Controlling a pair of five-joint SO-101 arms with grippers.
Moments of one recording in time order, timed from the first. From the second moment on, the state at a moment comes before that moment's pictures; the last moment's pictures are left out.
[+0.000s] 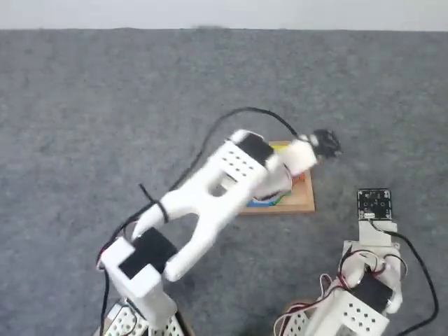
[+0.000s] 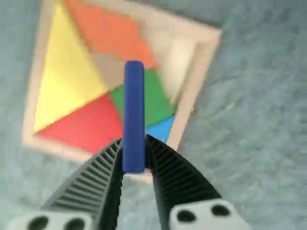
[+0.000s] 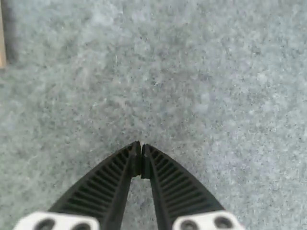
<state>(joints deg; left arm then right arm) 36.0 12.6 5.7 73.0 -24.7 30.6 -103.0 95.4 70.6 32.0</state>
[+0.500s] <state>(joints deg) 38.6 15.8 2.9 68.1 -12.7 30.6 -103.0 95.4 70.6 32.0</state>
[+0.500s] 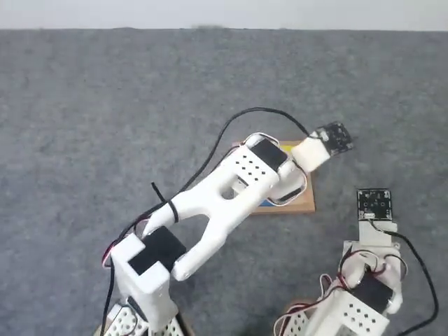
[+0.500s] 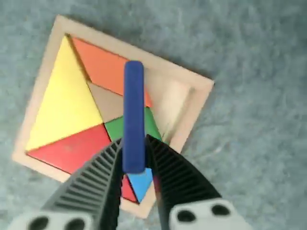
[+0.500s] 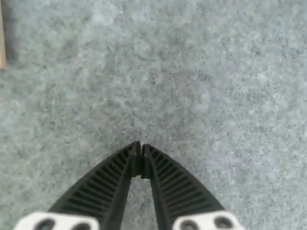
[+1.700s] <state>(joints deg) 35.2 23.0 -6.0 73.7 7.9 30.6 -103.0 95.4 70.6 32.0</state>
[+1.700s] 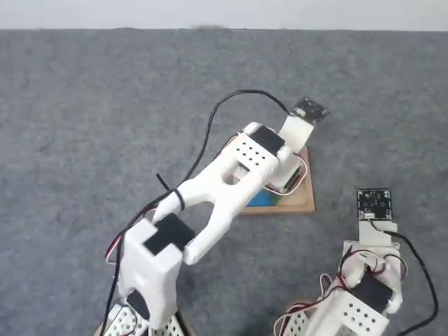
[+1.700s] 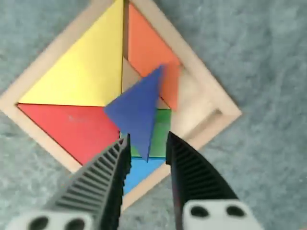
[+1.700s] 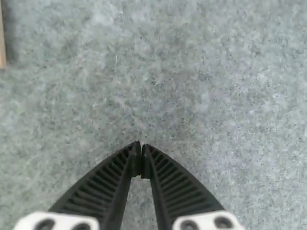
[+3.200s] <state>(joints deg) 33.8 32.2 -8.3 60.6 7.2 30.6 -103.0 95.4 70.6 32.0</state>
